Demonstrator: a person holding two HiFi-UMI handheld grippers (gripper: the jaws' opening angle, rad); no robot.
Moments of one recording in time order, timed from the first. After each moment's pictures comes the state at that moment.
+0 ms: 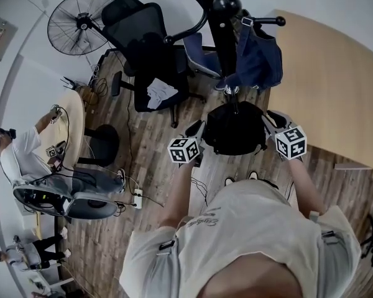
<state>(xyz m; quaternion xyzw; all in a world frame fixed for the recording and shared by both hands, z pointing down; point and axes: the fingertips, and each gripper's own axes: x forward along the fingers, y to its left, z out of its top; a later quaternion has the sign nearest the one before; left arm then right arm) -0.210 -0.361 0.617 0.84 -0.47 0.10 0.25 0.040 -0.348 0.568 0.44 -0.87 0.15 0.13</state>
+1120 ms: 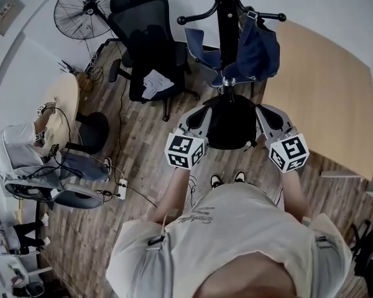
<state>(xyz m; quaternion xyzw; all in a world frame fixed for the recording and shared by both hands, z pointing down) -0.142 -0.294 0.437 0.88 -0.46 0.05 0.07 0.004 -0.281 0.408 0.43 -0.90 0.01 0.03</state>
